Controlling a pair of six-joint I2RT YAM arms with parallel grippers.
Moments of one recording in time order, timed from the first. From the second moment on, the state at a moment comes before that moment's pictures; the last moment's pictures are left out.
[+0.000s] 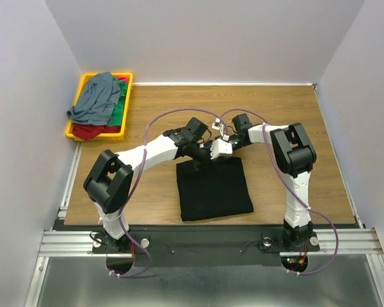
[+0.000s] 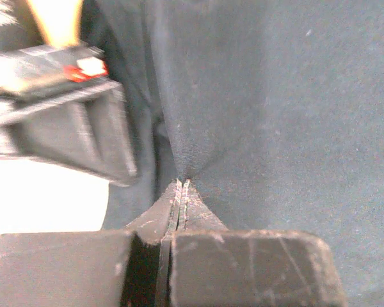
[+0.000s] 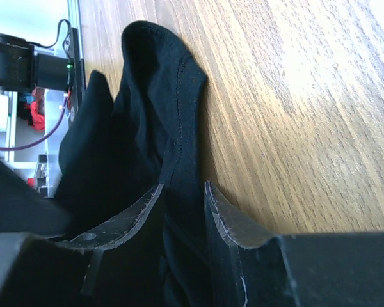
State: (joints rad) left arm -0.75 1.76 1.25 -0.47 0.55 0.65; right arm 0.33 2.19 1.34 -0.37 -1.13 -0.18
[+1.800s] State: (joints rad) left arm -0.35 1.61 1.17 -0.43 0.62 0.45; right arm 0.11 1.93 1.31 -0.59 -0.90 -0.21
